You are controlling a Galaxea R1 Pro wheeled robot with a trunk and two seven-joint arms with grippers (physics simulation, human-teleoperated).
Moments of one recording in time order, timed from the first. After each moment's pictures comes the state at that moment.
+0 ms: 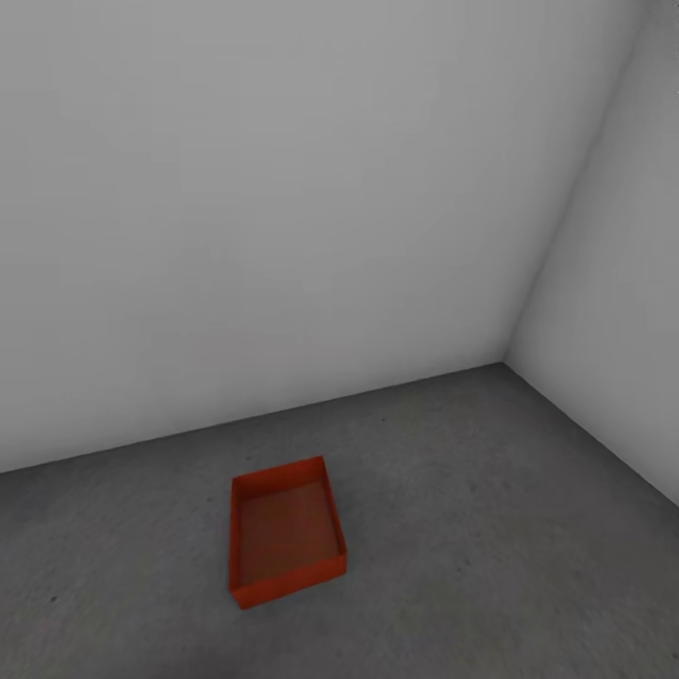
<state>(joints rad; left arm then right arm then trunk) -0.32 0.09 -0.06 0.00 0.20 -0.02 0.07 -0.16 -0.01 0.15 0.03 0.06 -0.19 -0.02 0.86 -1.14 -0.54</state>
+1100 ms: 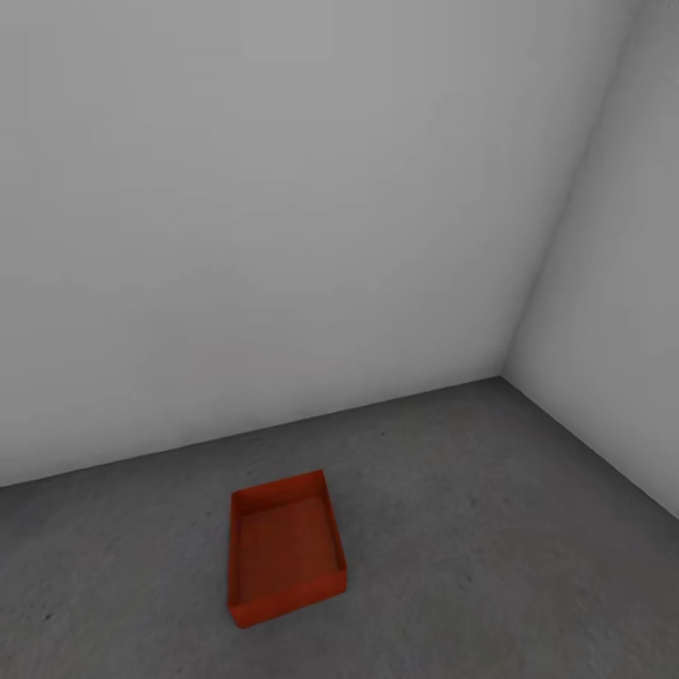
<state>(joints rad) -0.32 0.02 -0.06 0.00 0.21 -0.01 0.07 -0.16 -0.01 0.15 0.03 0.06 -0.19 -0.02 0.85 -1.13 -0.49</state>
